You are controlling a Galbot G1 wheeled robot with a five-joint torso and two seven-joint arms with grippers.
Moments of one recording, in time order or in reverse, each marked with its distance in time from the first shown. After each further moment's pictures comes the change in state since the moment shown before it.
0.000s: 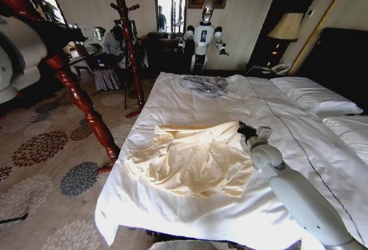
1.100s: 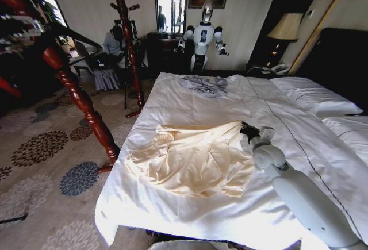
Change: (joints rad) left arm 0.140 0.179 -0.118 0.189 -0.153 -0.001 0.075; right arm -0.012 -0.021 0.009 0.000 -0.003 0.009 0.006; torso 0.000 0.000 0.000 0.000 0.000
